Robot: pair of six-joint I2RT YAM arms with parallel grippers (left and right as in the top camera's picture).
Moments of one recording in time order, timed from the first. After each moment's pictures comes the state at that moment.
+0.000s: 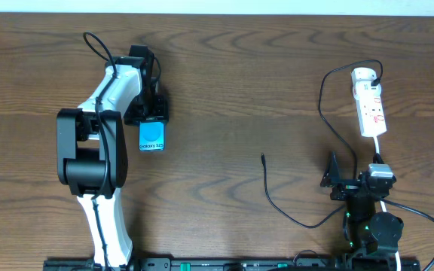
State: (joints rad) left arm -0.08 2.17 1.58 -1.01 0.03 -0.15; right arm -0.06 0.02 0.01 -0.07 -0.03 0.07
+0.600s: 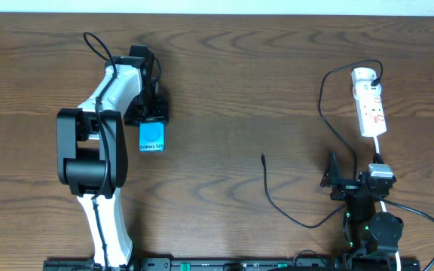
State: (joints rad) left arm -0.08 2.17 1.58 -1.03 0.03 -0.15; right arm -0.06 0.02 0.01 -0.07 -0.03 0.07
